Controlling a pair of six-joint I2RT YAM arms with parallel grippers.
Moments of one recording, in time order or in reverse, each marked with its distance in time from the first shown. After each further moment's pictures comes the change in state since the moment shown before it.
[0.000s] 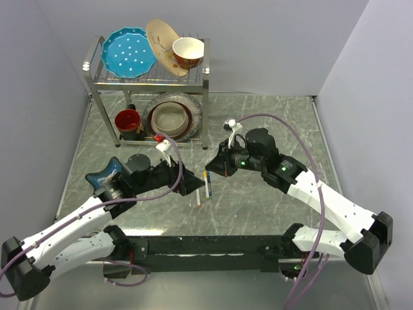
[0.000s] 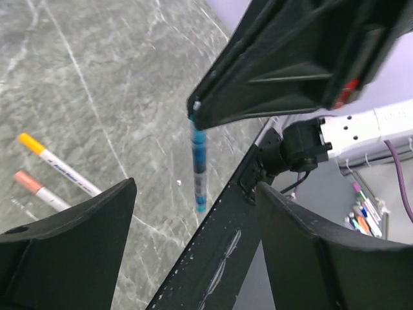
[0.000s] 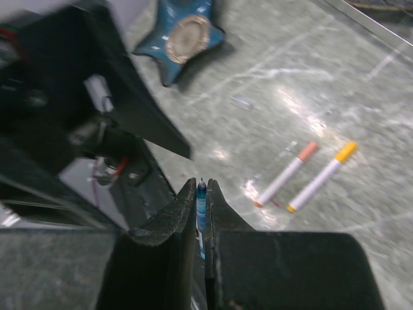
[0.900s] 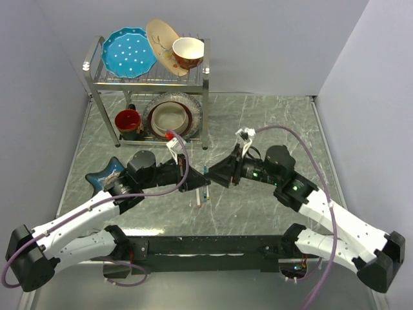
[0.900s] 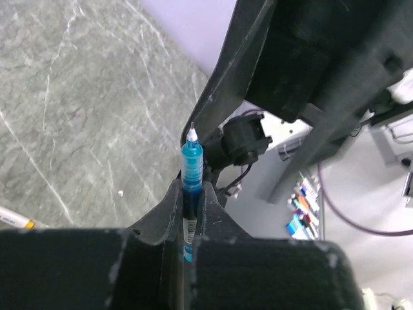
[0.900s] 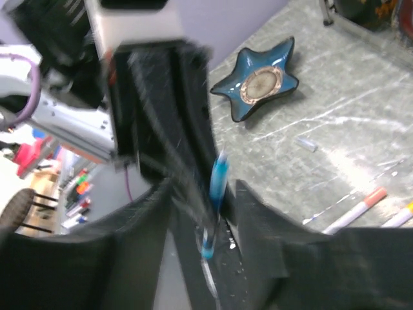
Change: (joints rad) left arm -0.008 0.114 0.002 0.208 0.208 -0.119; right arm 0.021 -0.207 -0.224 0.350 -0.117 0.181
